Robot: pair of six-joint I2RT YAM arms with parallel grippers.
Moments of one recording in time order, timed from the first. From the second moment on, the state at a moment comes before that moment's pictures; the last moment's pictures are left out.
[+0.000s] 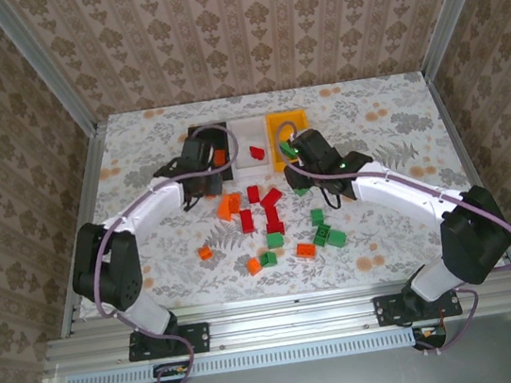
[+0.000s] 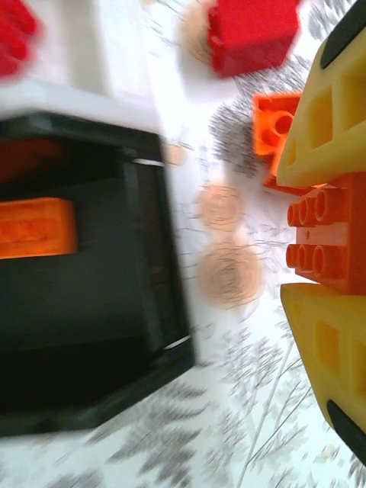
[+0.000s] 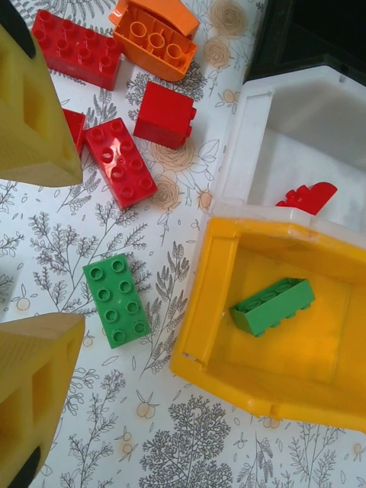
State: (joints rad) left arm -0.48 1.63 1.18 -0.53 -0.14 -0.23; right arm 0.59 1.49 1.11 -0.44 0.20 0.30
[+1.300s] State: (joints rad) left arm -0.41 1.91 1.54 -0.59 -0.11 -0.26; right arm 0.54 1.43 0.87 -0.45 0.14 0.45
